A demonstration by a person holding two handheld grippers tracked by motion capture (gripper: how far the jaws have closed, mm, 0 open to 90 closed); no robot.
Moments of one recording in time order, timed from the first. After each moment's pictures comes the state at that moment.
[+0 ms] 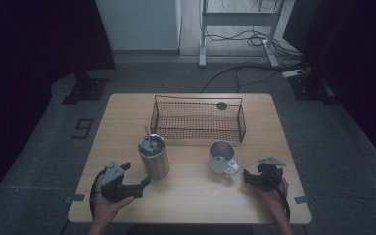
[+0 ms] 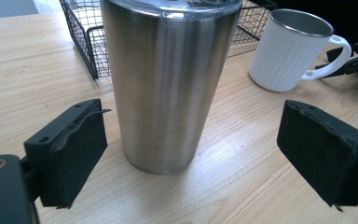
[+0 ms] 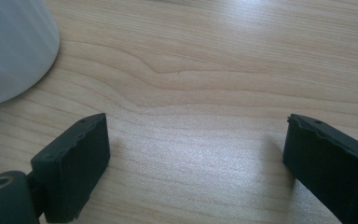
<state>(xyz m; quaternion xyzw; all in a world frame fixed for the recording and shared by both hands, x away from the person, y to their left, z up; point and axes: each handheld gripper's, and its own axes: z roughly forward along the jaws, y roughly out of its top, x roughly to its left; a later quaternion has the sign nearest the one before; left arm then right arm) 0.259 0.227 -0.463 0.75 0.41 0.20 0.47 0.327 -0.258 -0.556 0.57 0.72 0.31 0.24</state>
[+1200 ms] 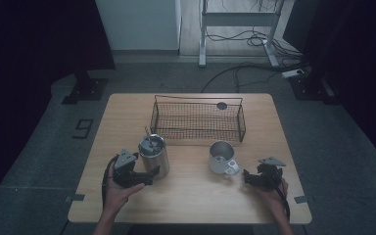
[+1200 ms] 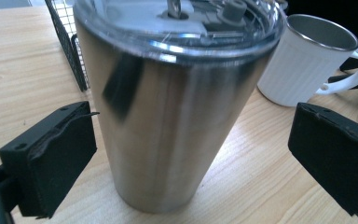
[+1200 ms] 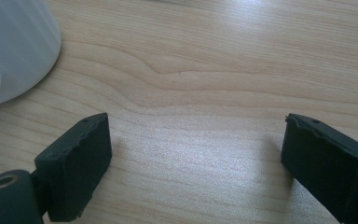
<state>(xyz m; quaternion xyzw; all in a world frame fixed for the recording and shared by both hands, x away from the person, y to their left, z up) 0.301 0.204 -0.464 0.76 0.42 0.18 0.46 0.326 -0.258 -0.556 0.57 0.72 0.31 0.24</state>
